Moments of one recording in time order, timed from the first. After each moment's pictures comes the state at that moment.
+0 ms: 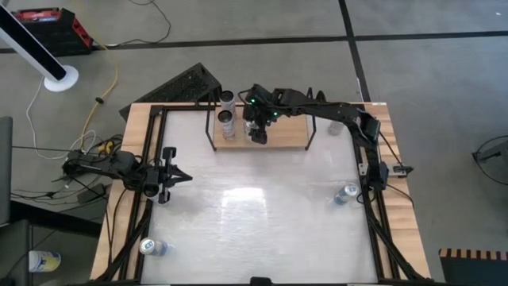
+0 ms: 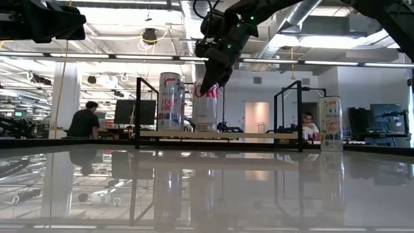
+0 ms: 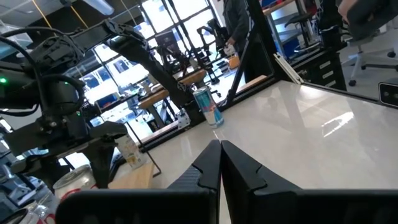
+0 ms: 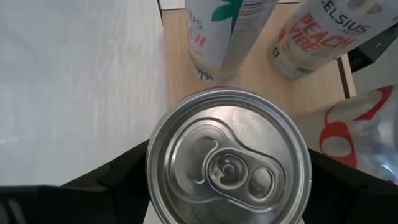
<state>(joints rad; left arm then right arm) -0.21 0.02 0.15 0.00 -0.09 0.46 -0.40 2.03 1.87 -0.81 -0.11 -0.28</state>
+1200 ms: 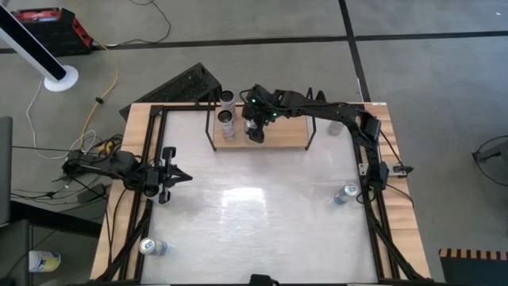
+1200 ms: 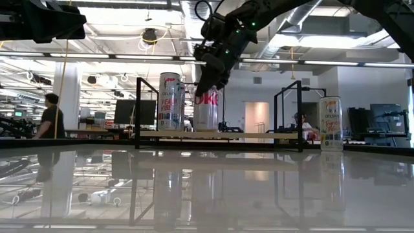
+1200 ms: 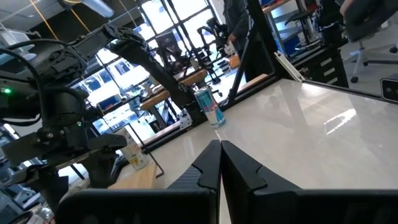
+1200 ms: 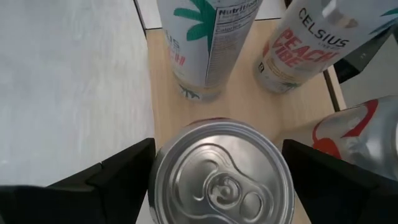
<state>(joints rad) -0.21 0.02 0.15 0.00 -0.09 0.49 -0.41 2.03 1.81 -0.68 -0.10 -0.25</state>
